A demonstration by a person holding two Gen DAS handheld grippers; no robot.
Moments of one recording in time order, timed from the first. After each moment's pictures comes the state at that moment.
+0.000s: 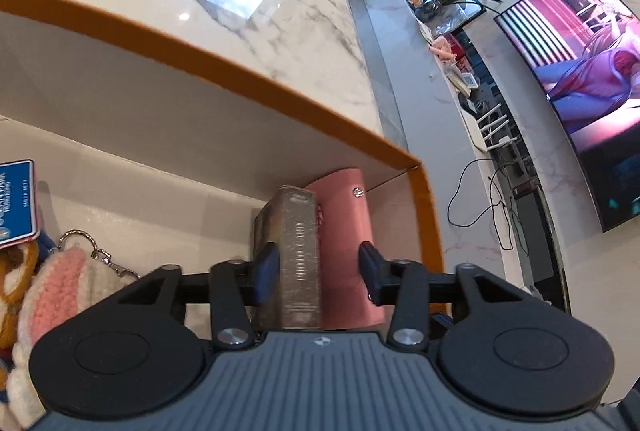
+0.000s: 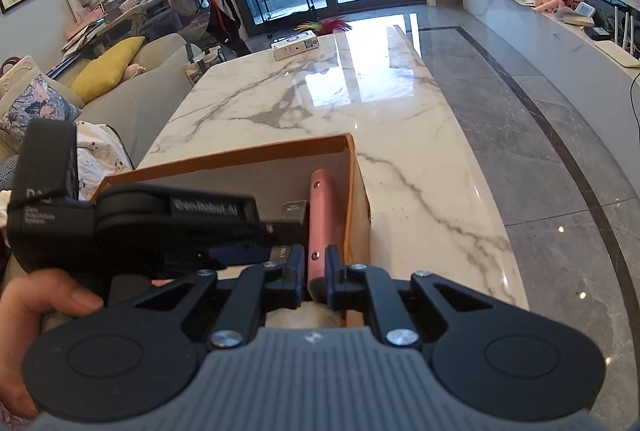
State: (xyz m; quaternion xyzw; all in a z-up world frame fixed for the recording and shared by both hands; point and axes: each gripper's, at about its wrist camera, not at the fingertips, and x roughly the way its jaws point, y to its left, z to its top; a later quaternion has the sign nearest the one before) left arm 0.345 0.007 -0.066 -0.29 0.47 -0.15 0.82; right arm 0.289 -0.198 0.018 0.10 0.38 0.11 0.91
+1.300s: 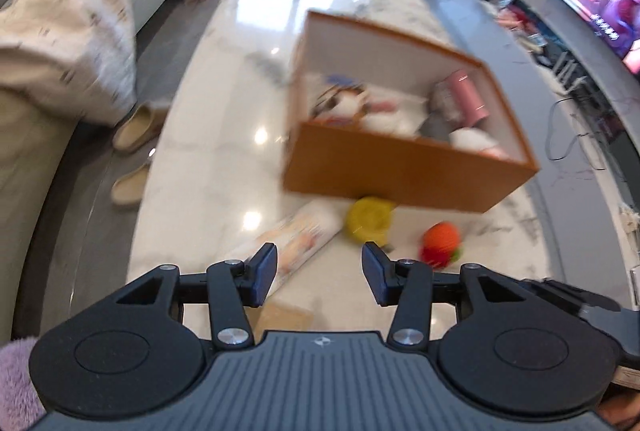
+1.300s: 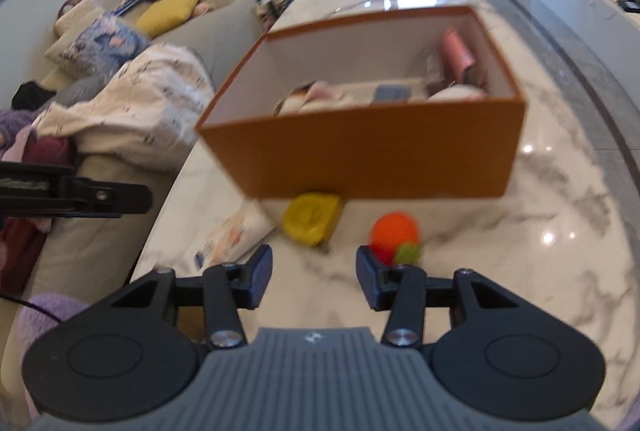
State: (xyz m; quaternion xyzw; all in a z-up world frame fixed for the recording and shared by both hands) left arm 0.085 0.126 0.026 -0.12 0.49 -0.02 0.86; right arm 0.076 -0.089 0.007 0.07 0.43 0.19 0.88
